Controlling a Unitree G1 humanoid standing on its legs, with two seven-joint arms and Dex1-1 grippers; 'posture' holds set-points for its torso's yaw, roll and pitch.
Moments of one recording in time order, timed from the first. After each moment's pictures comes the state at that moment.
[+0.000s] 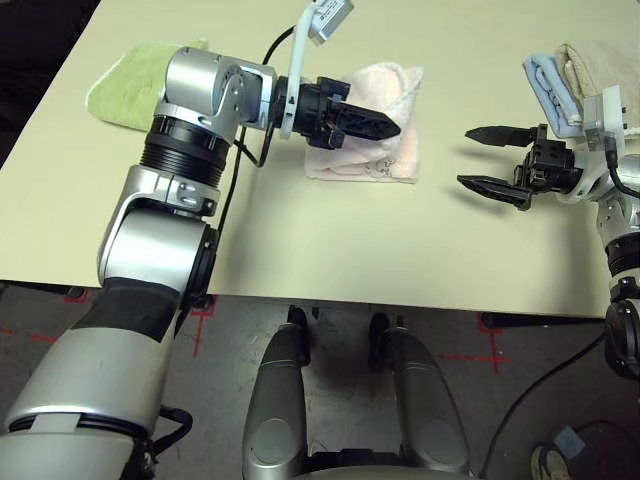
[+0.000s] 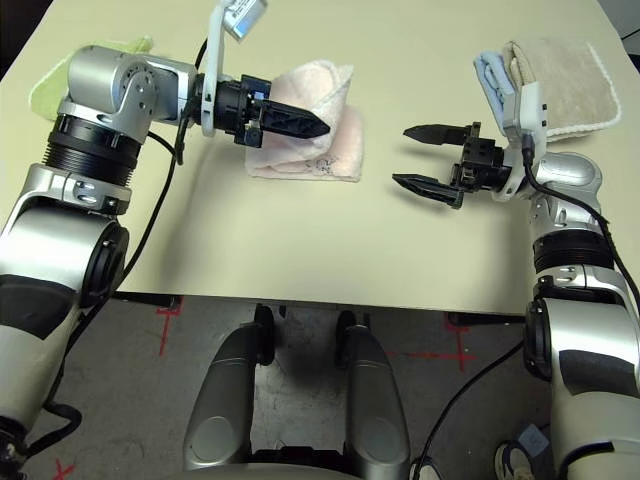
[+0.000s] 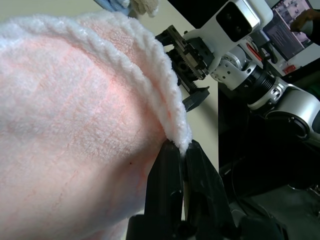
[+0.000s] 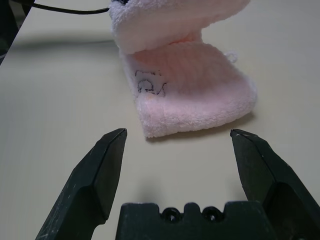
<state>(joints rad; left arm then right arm) -1.42 0.37 -0.21 0.64 -0.41 1.05 -1.26 -0.90 -0.66 -0.14 0.89 0.36 -0.28 1.53</state>
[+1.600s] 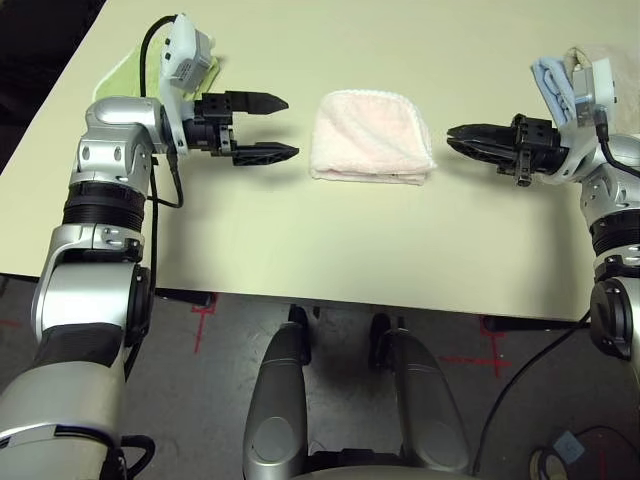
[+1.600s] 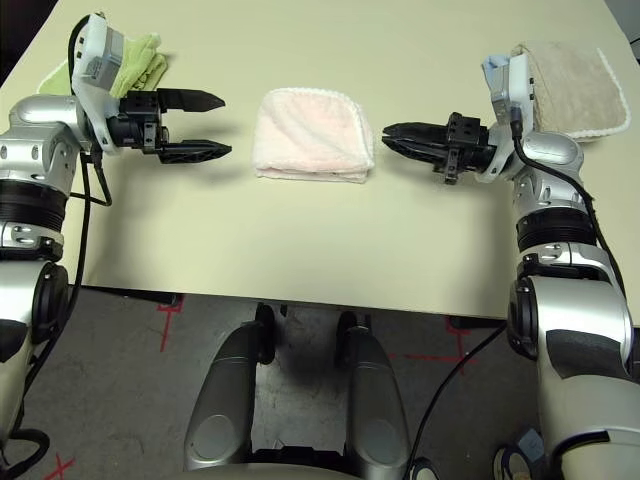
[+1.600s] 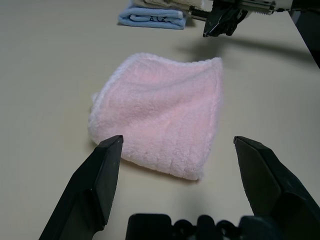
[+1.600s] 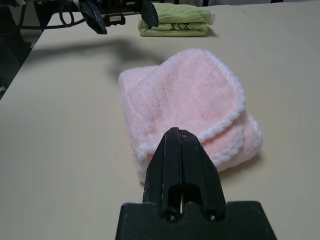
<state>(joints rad) -1.16 0.63 -0.04 0.84 -0.27 -0.01 -1.50 -1.00 -0.61 -0.13 0.94 0.35 -0.24 1.54</state>
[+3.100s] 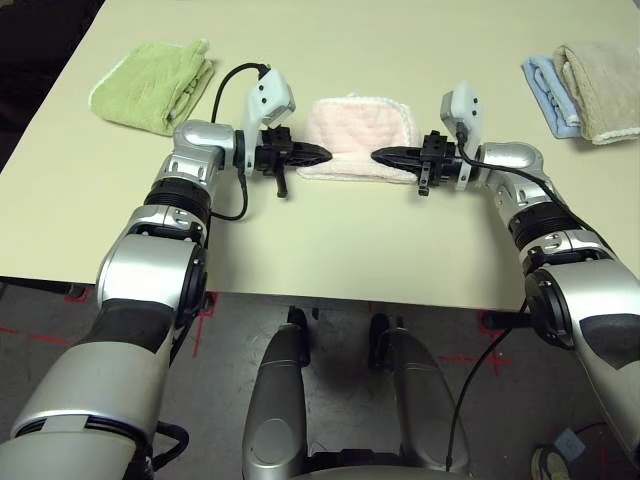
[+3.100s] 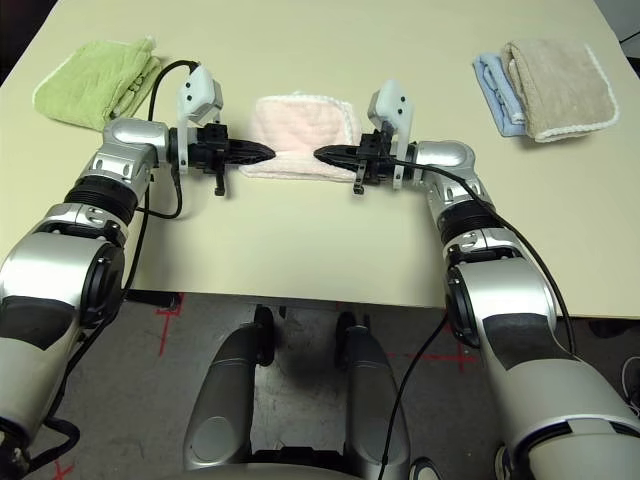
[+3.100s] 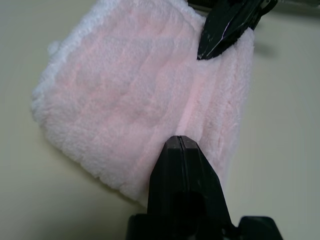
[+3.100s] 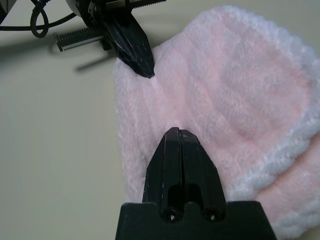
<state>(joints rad) -1.27 0.44 -0.08 1.23 -0.01 -0.20 -1.32 -1.11 -0.39 -0.01 1.09 0.14 -0.24 1.29</state>
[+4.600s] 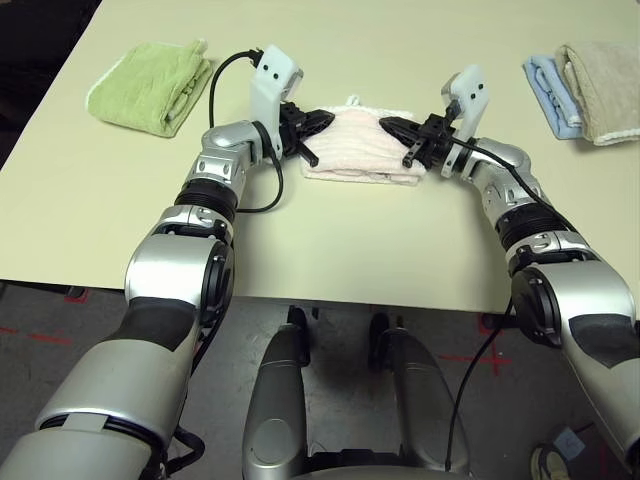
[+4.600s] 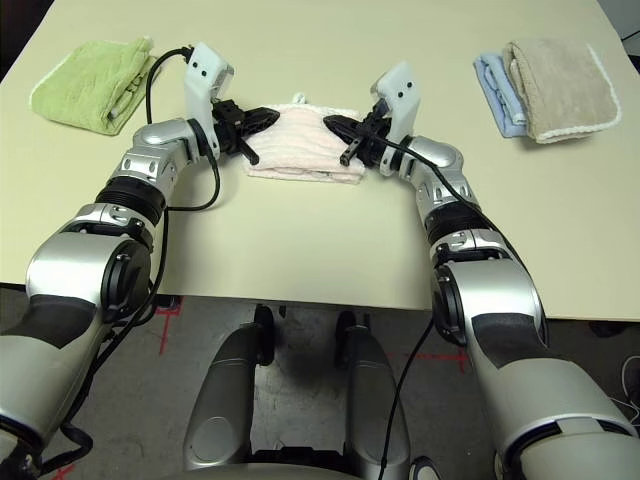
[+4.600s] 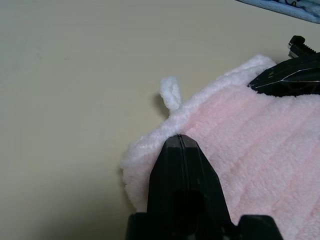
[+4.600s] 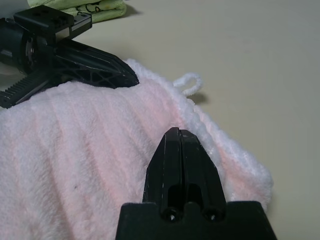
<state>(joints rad) -1.29 0.30 0.06 1.23 -0.02 -0.10 -0.88 -1.12 -0.31 -0.10 1.09 0.14 -0.22 0.95</state>
